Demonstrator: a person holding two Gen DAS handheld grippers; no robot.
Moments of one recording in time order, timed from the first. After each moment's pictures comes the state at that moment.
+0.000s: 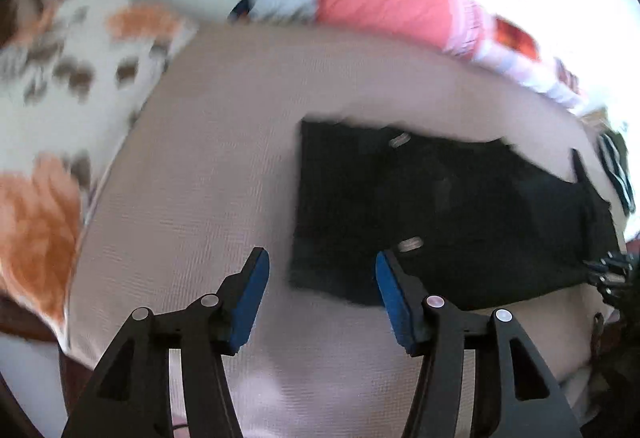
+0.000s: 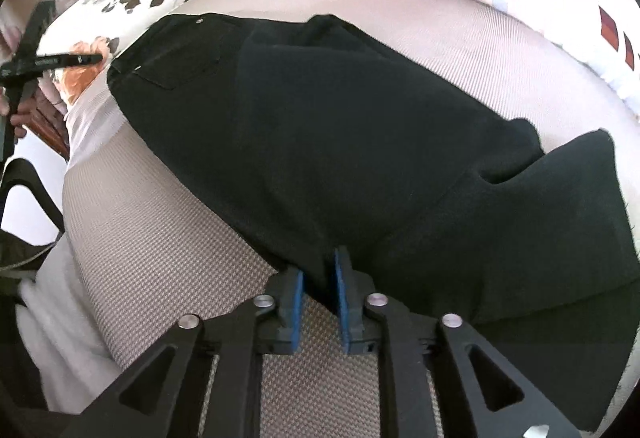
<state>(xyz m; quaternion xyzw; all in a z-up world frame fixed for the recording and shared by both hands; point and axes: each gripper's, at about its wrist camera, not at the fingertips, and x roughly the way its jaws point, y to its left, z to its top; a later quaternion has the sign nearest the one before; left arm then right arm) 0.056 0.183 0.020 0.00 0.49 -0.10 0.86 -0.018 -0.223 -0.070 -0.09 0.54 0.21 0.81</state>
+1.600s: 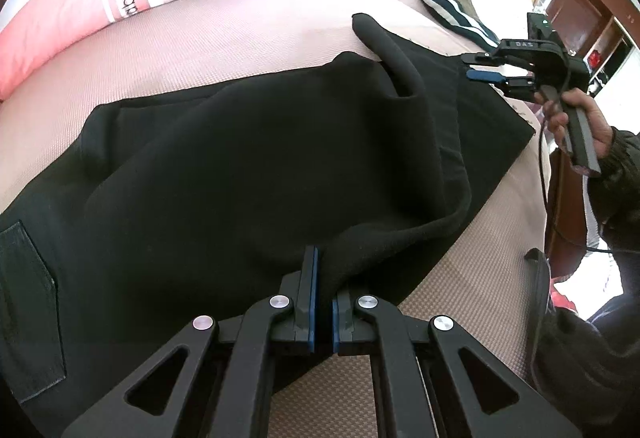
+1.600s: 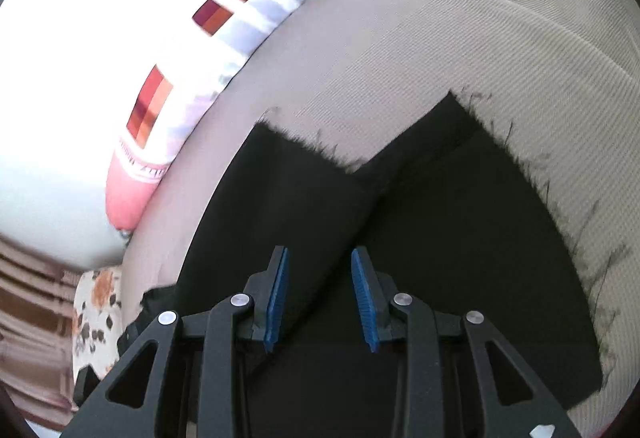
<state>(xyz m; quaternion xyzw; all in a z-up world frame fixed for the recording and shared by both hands) 0.044 -0.132 -0.074 0.12 0.51 -0.40 0.75 -0.004 -0.547 -0.077 0.40 0.42 -0.07 0.82</state>
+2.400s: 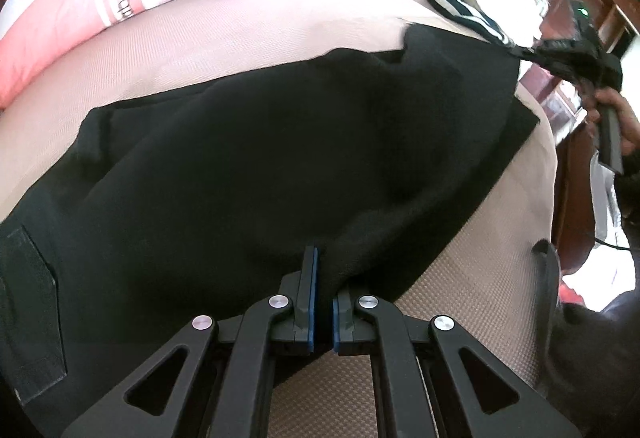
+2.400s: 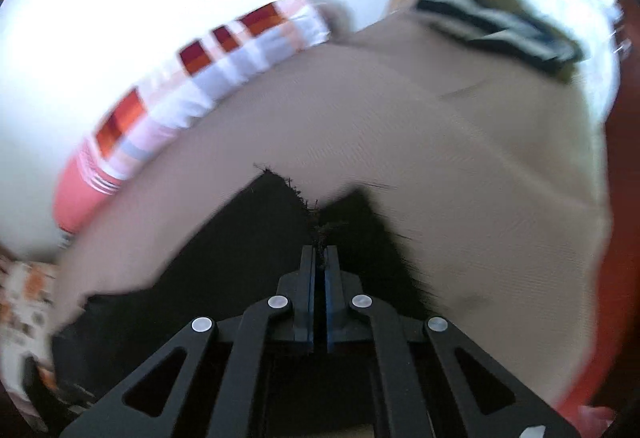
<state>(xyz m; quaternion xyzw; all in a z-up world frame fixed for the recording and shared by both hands) 0.033 -0.143 -0.077 0.15 0.51 -0.40 0.75 -0.068 -0.549 -0.029 0.24 0.40 -0.20 0.86</state>
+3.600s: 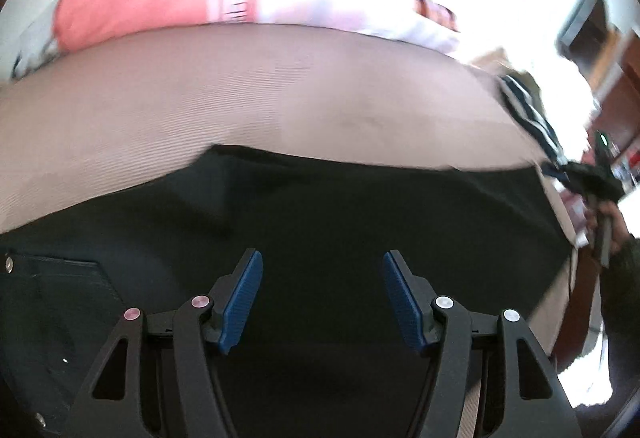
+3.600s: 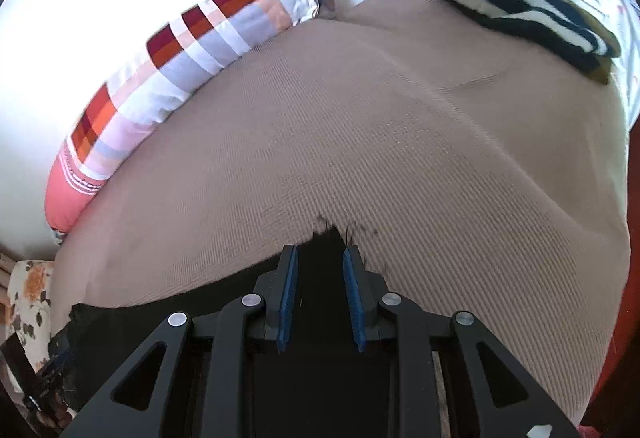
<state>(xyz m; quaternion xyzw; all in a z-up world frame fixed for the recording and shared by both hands) 0.131 -0.090 -0.061 0.00 0.50 -0.29 0.82 -0.003 -0.610 -0.076 0.27 0.43 -0.15 0.85</state>
